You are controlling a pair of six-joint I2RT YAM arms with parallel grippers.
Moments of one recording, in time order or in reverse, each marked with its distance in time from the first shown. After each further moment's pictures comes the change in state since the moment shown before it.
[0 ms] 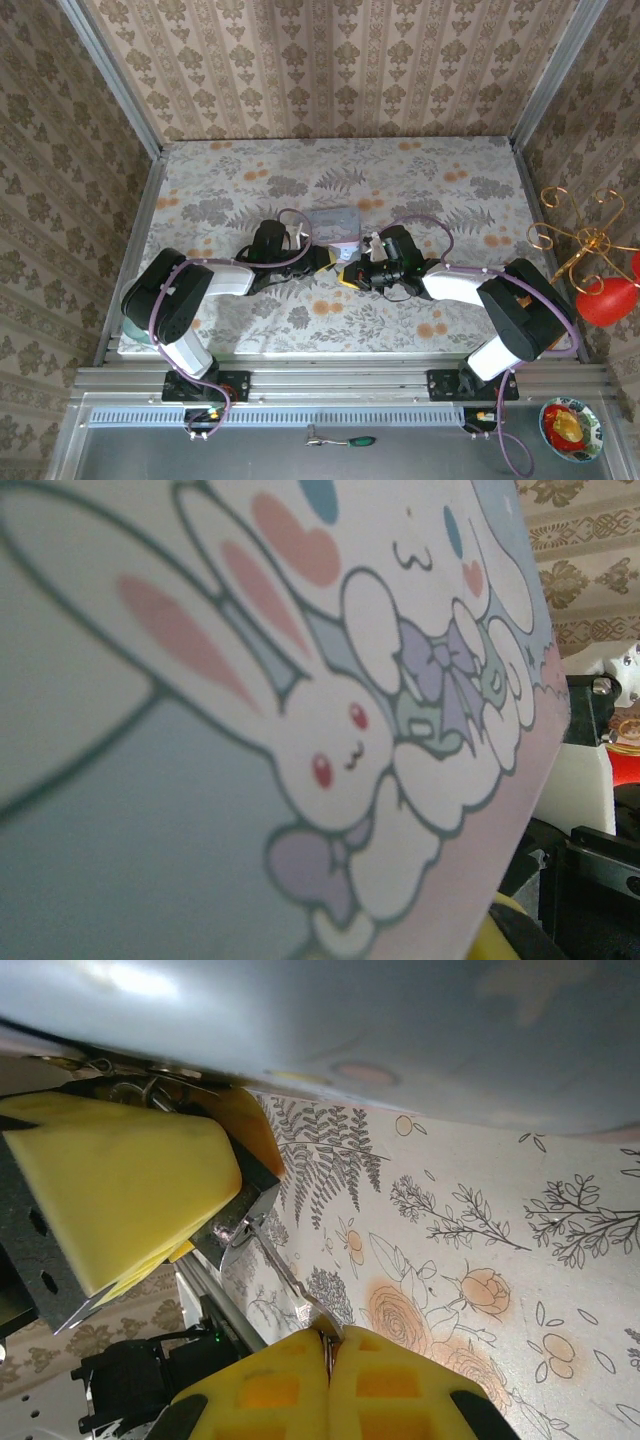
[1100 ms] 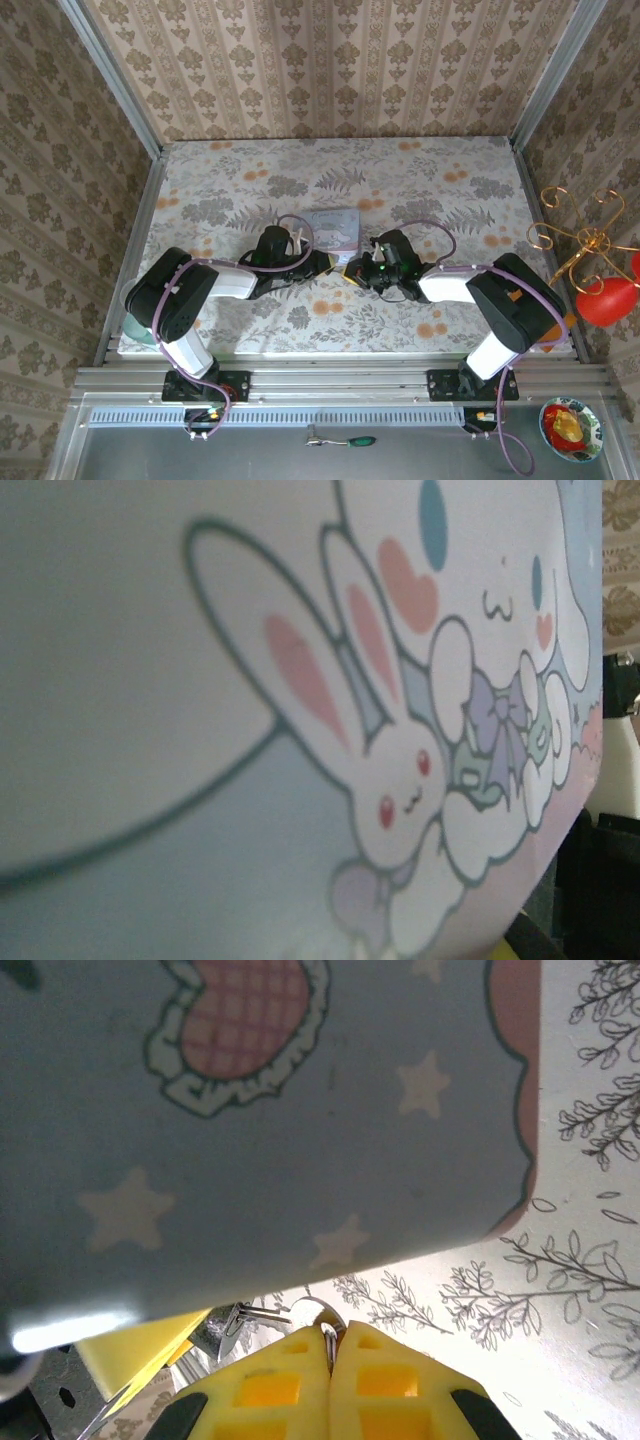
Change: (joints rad) left arm -0.028 0.020 -0.024 0.009 -0.117 -0.021; right arm 0.032 0.064 -0.035 0.141 0.174 0.143
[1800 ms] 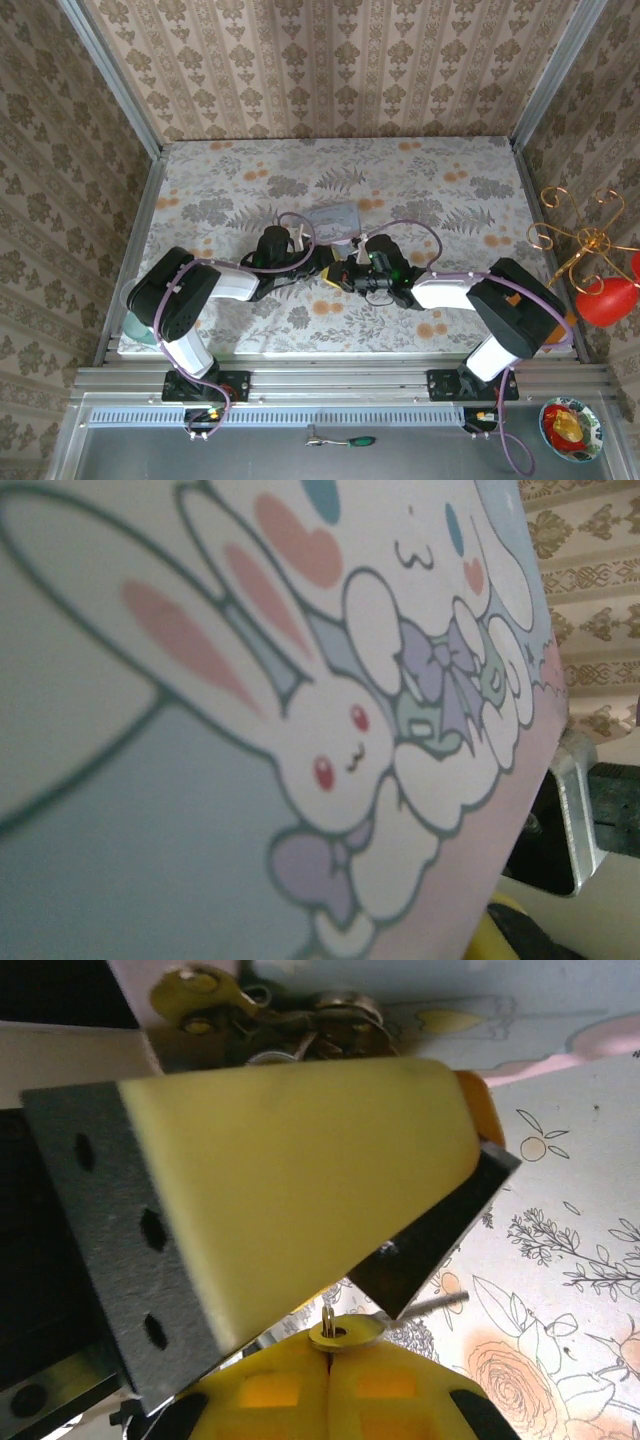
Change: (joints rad) left arm -0.015 0.010 -0.012 0.153 0.004 -0.080; right arm 0.100 -0.042 0.015 0.087 -0.011 0.026
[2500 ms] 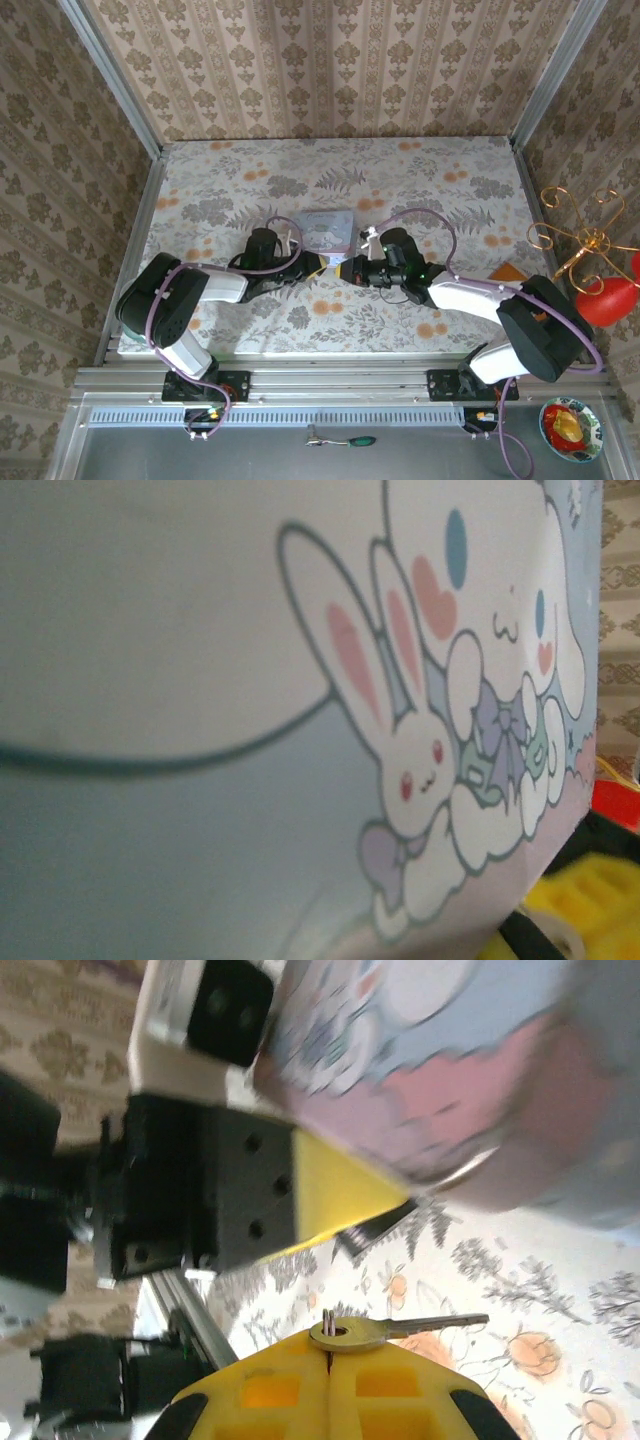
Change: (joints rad) left arm 0.089 -0.066 -0.050 -0.158 0.058 0.071; right arm -0.045 -0.161 -0.010 -0.188 -0.028 -0.381
